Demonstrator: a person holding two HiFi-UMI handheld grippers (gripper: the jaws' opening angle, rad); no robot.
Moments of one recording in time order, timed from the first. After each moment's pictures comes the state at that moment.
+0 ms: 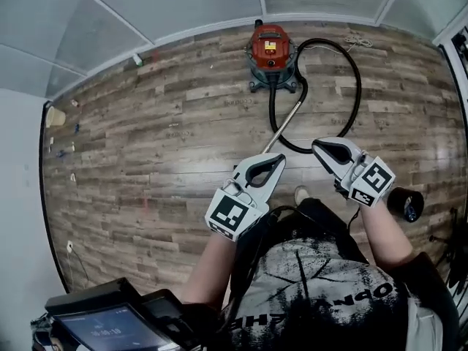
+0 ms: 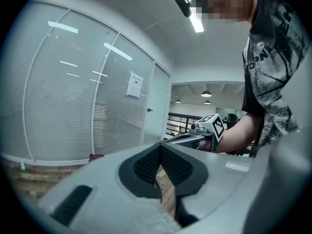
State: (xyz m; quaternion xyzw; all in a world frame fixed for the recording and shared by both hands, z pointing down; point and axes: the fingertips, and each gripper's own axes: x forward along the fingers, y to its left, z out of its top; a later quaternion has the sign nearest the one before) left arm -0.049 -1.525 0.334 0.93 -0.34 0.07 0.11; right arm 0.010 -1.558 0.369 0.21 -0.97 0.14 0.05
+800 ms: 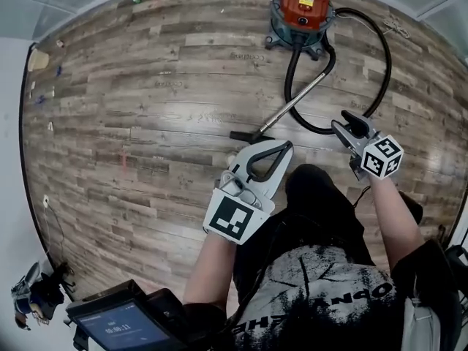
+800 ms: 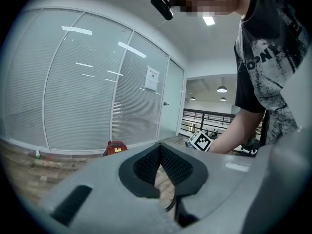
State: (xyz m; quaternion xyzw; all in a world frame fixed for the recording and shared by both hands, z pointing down) left arm -0.109 -1.547 0.482 0.90 -0.42 0.10 0.09; right arm 0.017 -1.641 0.653 0.24 -0.92 0.26 0.19
